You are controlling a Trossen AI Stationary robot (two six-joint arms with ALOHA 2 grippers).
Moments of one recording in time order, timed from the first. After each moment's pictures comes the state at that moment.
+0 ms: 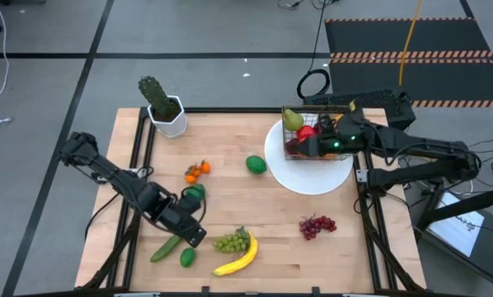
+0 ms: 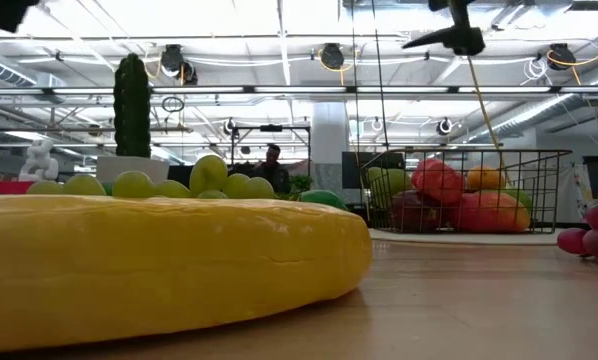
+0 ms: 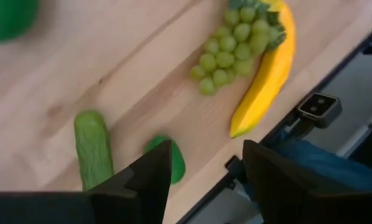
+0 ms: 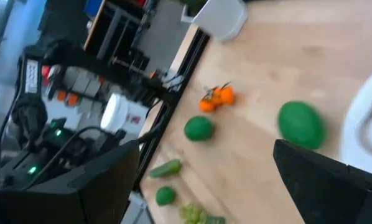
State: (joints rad) left arm -0.56 1.42 1.23 -0.95 0.01 -1.48; right arm -0.15 0.95 0.98 -0.44 0.00 1.06
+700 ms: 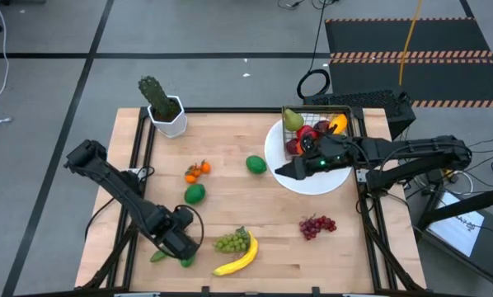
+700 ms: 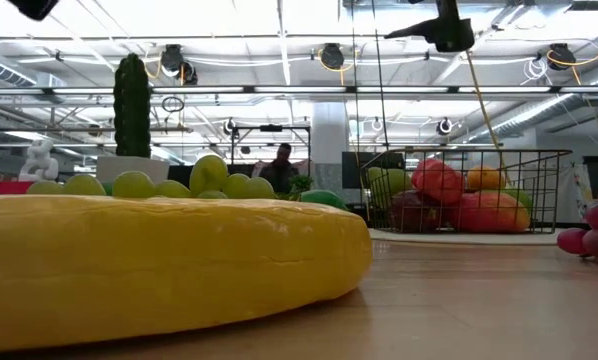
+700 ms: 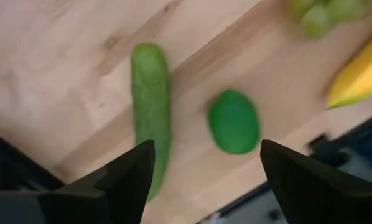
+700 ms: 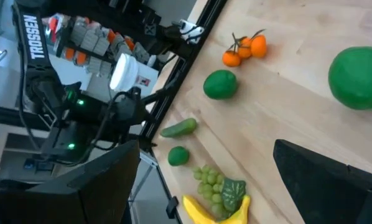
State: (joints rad) left arm -0.68 1.57 1.23 -1.10 0.09 -1.62; right arm 0.04 1.09 0.98 -0.33 0.01 1.11
